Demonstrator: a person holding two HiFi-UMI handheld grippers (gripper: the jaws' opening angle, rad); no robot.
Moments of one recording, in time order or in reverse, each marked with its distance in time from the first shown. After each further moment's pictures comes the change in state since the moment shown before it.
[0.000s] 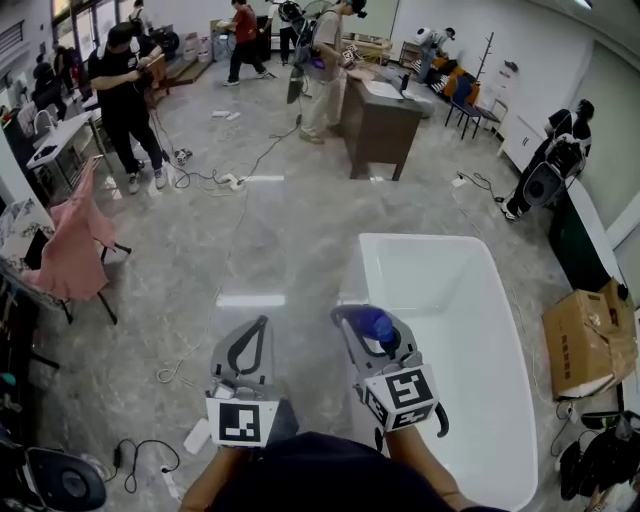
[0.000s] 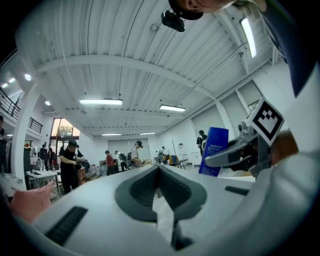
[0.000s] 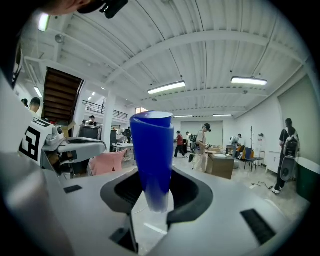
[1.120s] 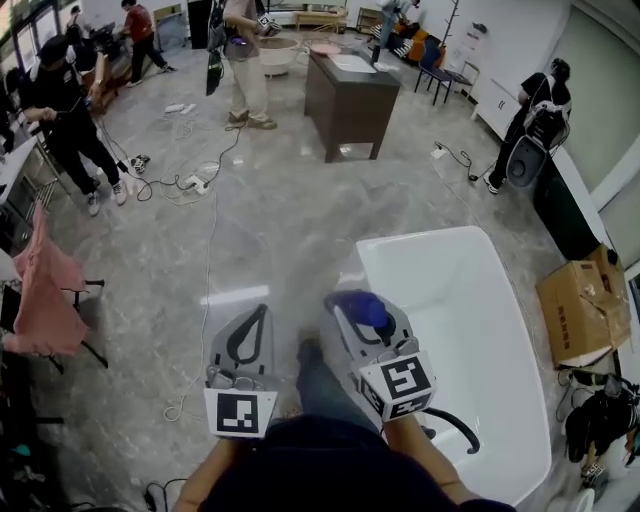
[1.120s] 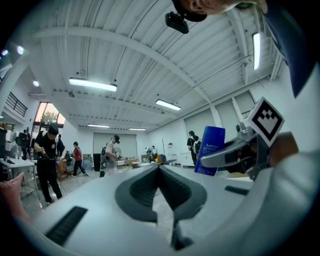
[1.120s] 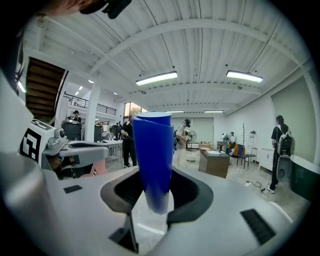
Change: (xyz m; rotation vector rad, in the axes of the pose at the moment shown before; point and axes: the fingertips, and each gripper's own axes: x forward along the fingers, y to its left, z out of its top) left arm 0.205 0.102 -0.041 -0.060 0.003 -0.181; right arm 0.200 -0.070 0.015 0.026 0.043 -0.126
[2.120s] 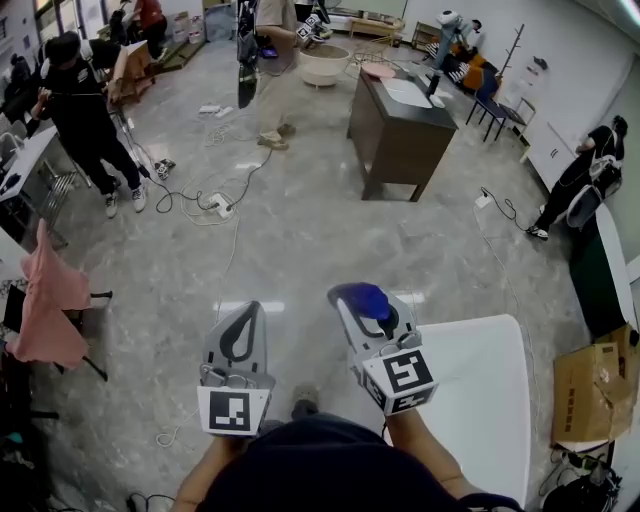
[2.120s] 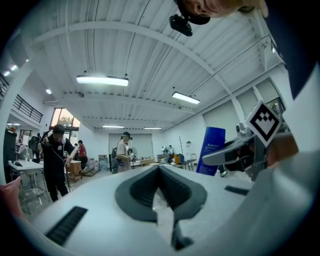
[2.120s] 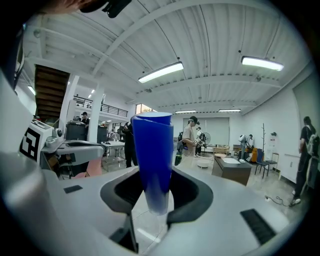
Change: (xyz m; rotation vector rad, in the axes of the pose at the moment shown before) left arm 0.269 0.160 0.012 -0.004 0.017 0.192; right arm 0.298 -0.151 0.077 -0.038 -0.013 0.166
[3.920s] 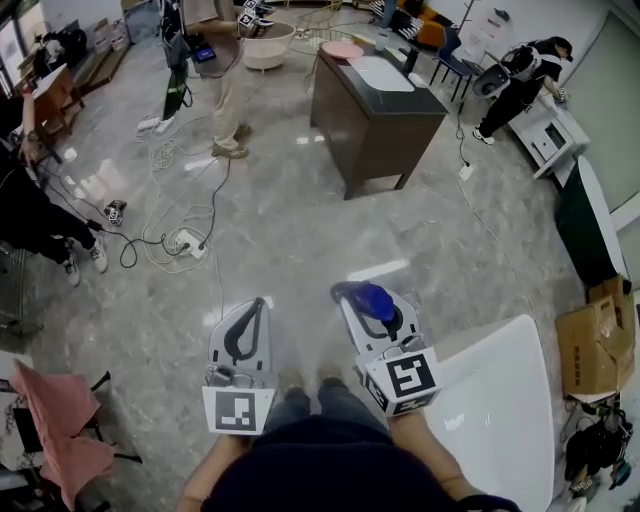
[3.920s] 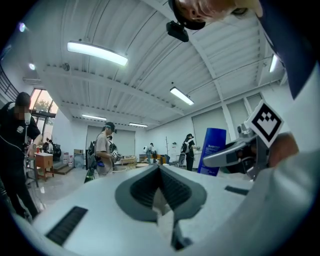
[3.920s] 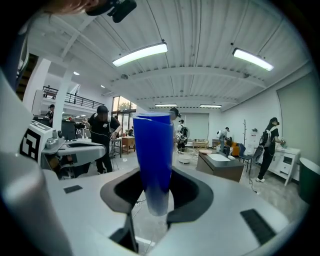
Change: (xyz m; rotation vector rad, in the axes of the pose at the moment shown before) left arm 0.310 0.181 -0.043 -0.029 -0.009 -0.257; right arm 0.302 -0.113 0.025 0.060 0.054 -0.250
